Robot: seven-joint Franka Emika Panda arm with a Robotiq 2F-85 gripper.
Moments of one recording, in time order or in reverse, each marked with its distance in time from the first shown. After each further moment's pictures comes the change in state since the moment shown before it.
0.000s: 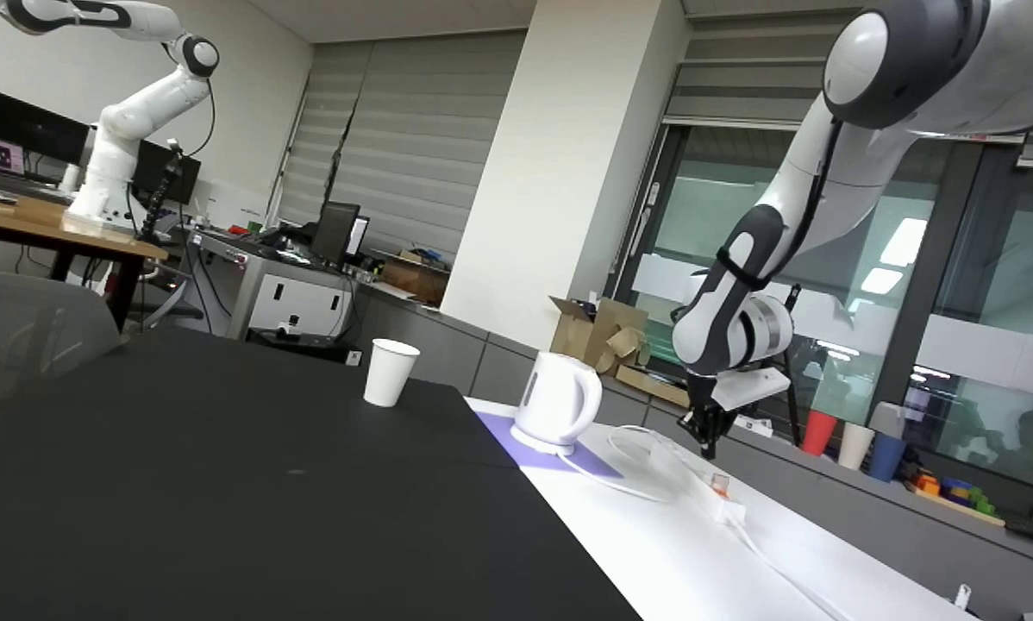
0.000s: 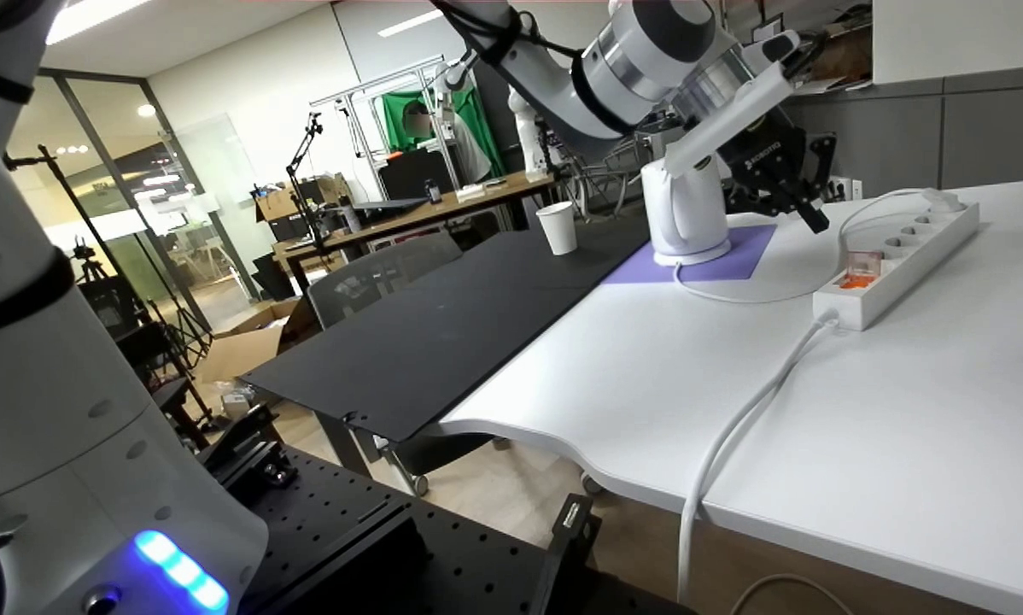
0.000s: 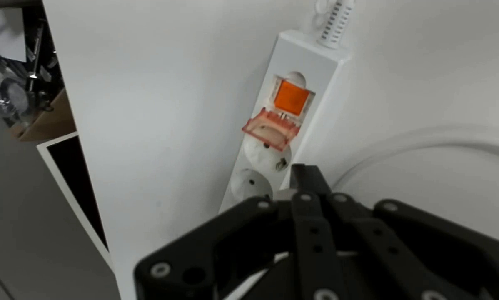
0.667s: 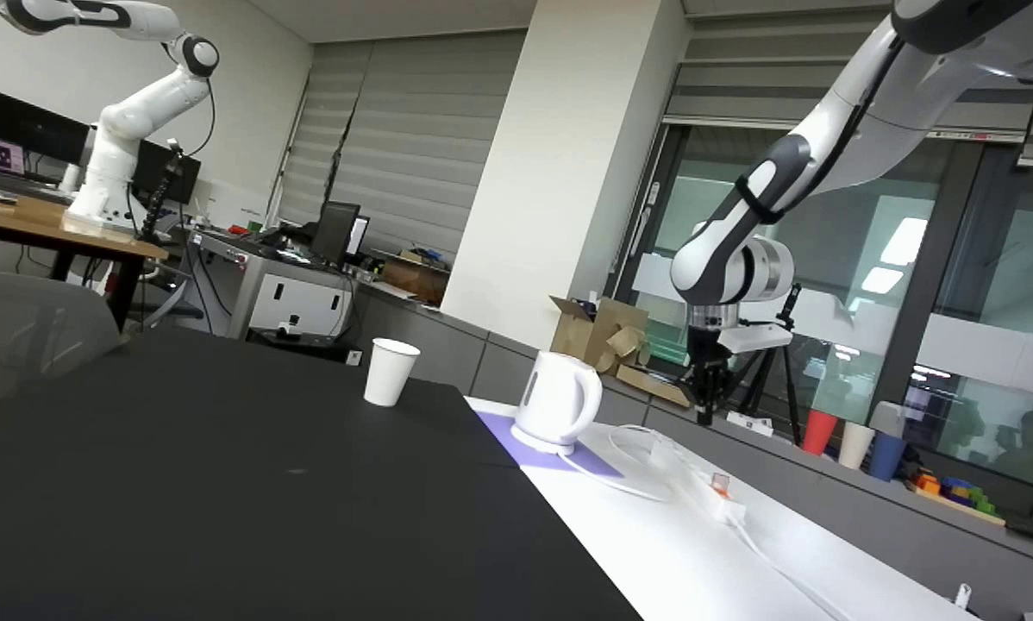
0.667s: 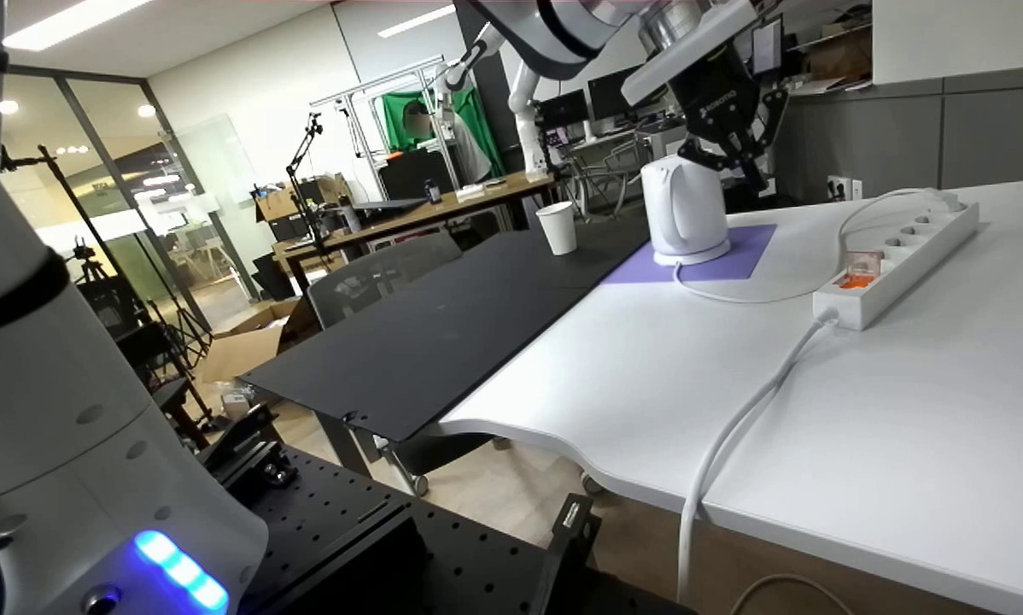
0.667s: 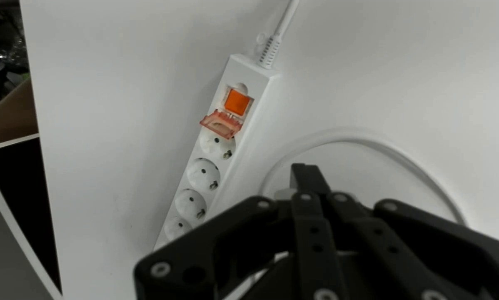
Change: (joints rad) arm -0.111 -0.199 0.191 -0.020 0.053 -0.280 -0.172
